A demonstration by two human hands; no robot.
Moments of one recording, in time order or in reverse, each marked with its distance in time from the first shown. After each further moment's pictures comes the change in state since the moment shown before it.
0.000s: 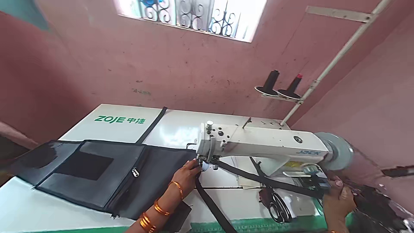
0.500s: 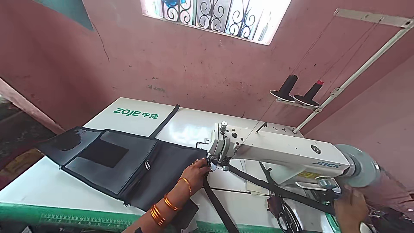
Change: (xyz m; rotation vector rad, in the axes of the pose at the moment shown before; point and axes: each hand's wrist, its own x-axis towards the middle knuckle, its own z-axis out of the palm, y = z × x) left_hand 0.002 0.004 -0.006 -0.050 -0.084 -0.040; right_hand 0.026 -0.010 0.013 0.051 -0.034 0.000
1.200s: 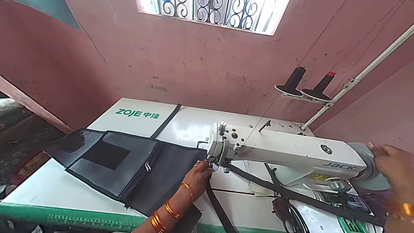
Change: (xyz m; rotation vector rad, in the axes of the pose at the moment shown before) left_hand -0.008 0.004 0.016 0.008 0.201 0.076; right_hand 0.139 -0.065 -0.006 -0.367 -0.450 -0.049
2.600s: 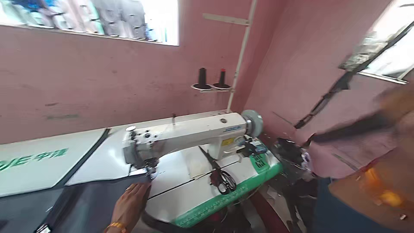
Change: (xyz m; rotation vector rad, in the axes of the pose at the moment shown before) left_hand -0.018 0.013 0.008 0.267 0.103 0.144; right_hand -0.168 -0.052 -0.233 0.975 0.103 -0.861
